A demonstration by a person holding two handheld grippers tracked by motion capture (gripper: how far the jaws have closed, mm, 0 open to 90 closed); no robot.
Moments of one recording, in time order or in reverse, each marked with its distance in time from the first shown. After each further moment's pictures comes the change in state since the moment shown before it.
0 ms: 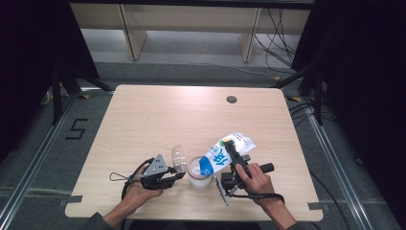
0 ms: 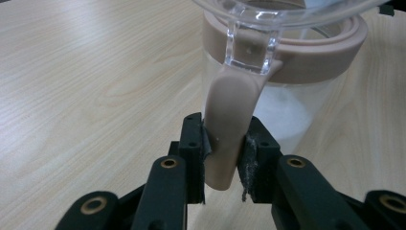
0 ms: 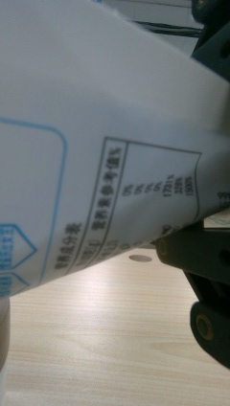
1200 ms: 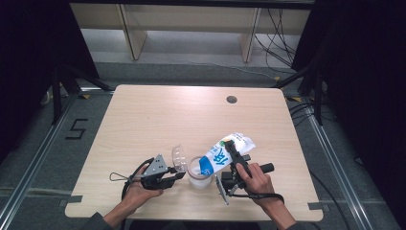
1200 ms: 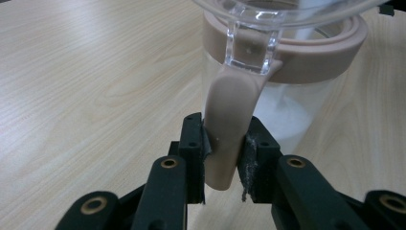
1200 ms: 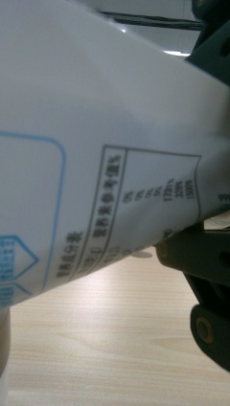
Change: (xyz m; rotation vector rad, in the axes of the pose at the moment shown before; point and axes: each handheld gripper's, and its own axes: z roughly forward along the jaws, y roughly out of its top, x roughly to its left) left arm 0.001 0.000 0.000 0.007 0.002 0.008; right arm 0.003 -0.001 -0.002 0.046 0.031 0.067
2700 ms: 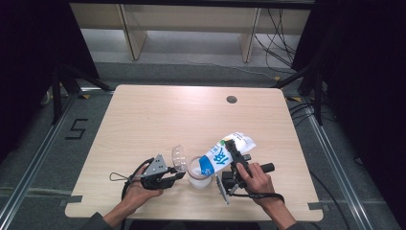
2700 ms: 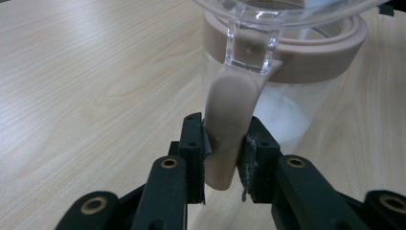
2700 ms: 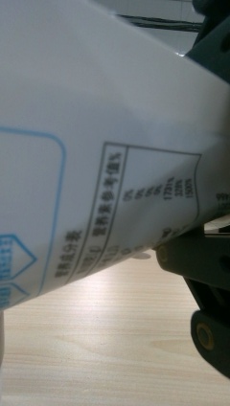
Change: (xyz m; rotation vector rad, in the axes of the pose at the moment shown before) left arm -0.001 0.000 0.001 -0.010 -0.005 -0.011; right arm 0.001 -0.001 0.000 0.018 -0.005 0.016
